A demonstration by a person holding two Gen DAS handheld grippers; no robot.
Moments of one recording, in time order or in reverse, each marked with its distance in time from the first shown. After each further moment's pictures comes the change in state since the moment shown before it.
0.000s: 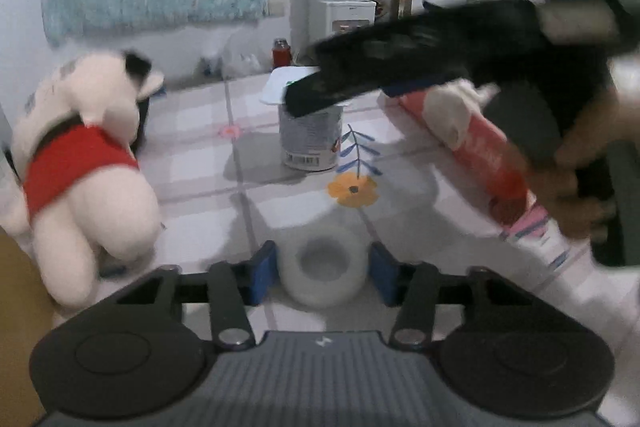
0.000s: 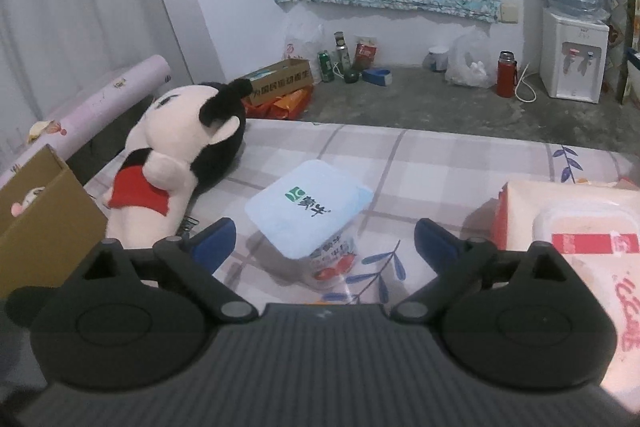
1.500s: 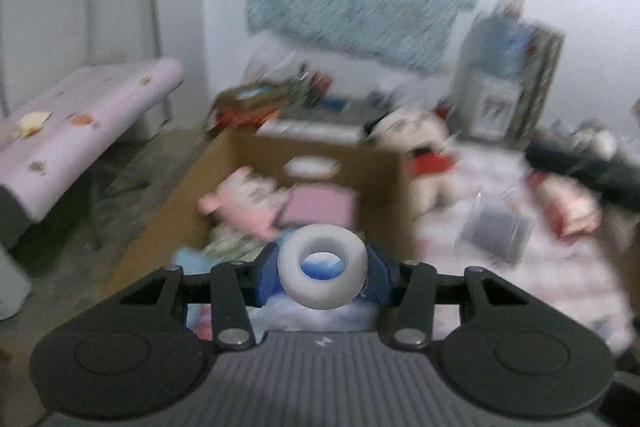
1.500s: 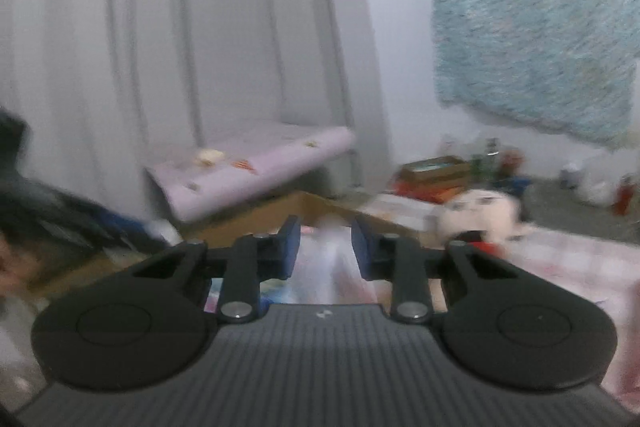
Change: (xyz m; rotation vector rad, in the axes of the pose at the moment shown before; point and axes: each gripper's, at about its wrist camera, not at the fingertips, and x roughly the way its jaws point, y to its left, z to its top) left arm -0.373 0.162 -0.097 -0.350 -0.081 0.311; right arm -0.189 0.275 -0.025 -0.209 -0.243 0.374
